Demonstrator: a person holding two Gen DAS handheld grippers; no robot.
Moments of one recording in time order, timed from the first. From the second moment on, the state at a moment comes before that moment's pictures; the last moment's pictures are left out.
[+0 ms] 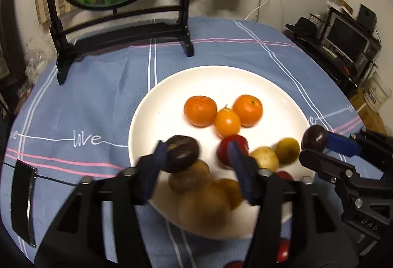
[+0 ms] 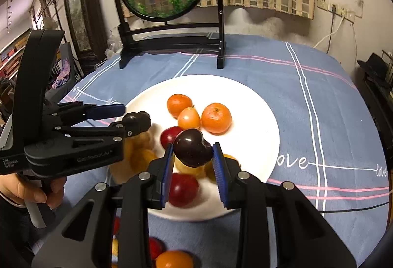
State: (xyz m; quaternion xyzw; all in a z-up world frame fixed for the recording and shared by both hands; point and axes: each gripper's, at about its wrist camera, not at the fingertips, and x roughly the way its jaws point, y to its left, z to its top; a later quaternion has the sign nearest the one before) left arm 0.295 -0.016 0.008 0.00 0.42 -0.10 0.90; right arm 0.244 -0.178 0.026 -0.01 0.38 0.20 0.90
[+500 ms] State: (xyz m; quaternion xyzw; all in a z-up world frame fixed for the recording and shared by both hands) left arm 0.284 -0.015 0.024 0.00 0.40 -0.09 0.91; right arm 0.236 -0.190 0.032 0.00 0.38 0.19 0.91
